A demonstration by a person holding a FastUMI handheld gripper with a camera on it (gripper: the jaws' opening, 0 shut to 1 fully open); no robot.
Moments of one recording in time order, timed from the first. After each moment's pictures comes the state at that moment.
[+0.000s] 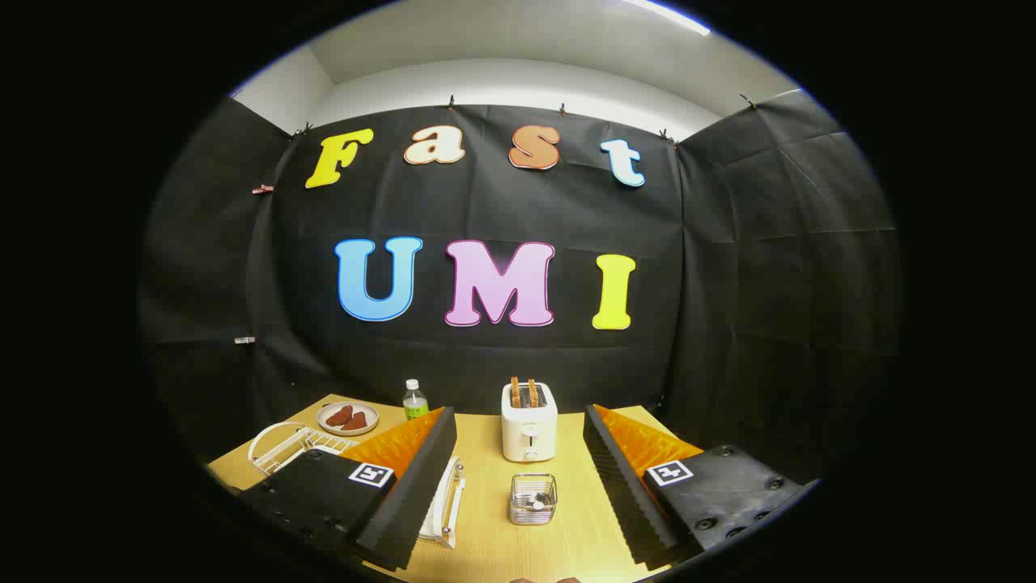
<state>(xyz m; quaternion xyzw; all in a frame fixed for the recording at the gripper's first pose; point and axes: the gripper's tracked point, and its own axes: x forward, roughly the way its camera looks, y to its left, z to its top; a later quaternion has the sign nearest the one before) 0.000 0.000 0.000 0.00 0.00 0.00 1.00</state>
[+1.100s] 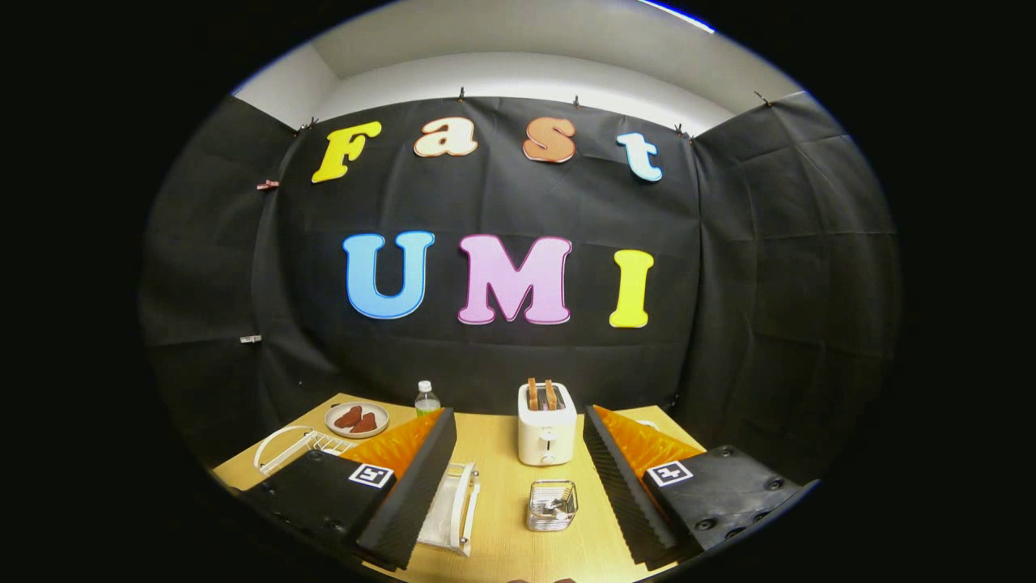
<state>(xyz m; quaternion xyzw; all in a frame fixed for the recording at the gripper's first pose) 0.032 0.041 -0.011 0.01 0.05 0.03 1.00</state>
